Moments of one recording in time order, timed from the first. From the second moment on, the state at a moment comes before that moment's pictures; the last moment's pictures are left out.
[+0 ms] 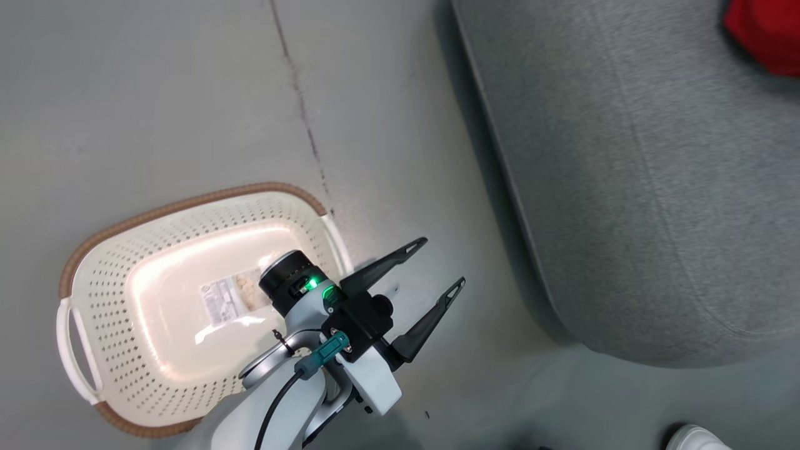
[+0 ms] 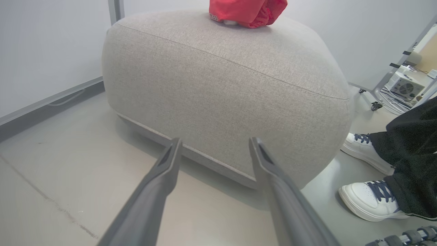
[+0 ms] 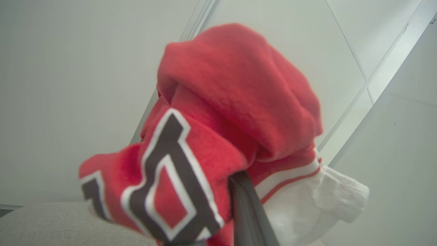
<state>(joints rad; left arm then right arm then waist) -0.48 0.17 -0.76 0.33 -0.18 -0.13 -0.26 -0.85 -0.60 -0.20 0.40 0.15 0.13 -0.26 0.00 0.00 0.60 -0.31</state>
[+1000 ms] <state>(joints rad) -0.54 0.18 -0.78 0.33 -0.16 -0.13 -0.26 -0.88 -0.54 -0.05 0.90 0.14 0.13 -0.26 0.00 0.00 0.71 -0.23</state>
